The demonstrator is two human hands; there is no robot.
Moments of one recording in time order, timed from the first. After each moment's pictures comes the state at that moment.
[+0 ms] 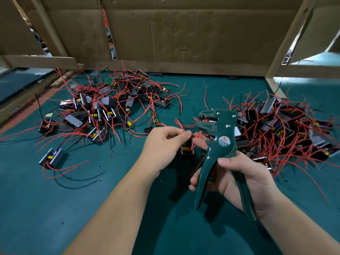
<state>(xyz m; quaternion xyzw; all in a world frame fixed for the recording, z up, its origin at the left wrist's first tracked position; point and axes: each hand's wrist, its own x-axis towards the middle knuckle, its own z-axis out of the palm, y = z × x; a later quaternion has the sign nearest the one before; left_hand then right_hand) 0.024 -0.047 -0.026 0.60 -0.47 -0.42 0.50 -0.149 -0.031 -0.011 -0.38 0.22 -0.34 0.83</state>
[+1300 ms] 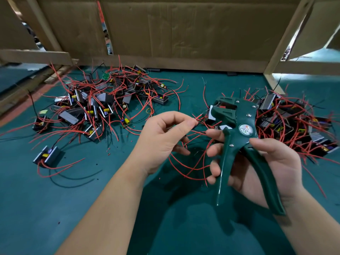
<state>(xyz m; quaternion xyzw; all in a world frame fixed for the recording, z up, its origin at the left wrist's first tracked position) 0.023 -0.033 0.000 0.45 -0.49 -0.48 0.57 -0.170 -0.041 0.003 -0.32 0.12 -0.31 0.88</state>
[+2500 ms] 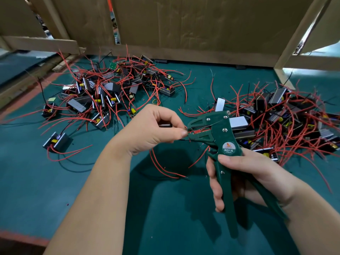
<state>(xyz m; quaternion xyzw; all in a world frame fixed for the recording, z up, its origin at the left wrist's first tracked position) 0.063 -0.031 0.004 0.48 -0.60 -0.46 0.44 -0.170 -0.036 -0.008 -0.48 0.27 -0.14 0.82</state>
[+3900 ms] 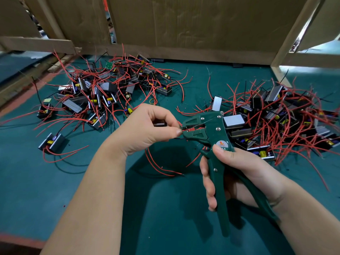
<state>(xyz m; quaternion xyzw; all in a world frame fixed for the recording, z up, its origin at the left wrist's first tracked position) 0.067 -0.033 0.000 0.49 -0.62 -0.43 0.44 -0.163 -0.032 -0.016 -0.46 0.26 -0.15 0.84</state>
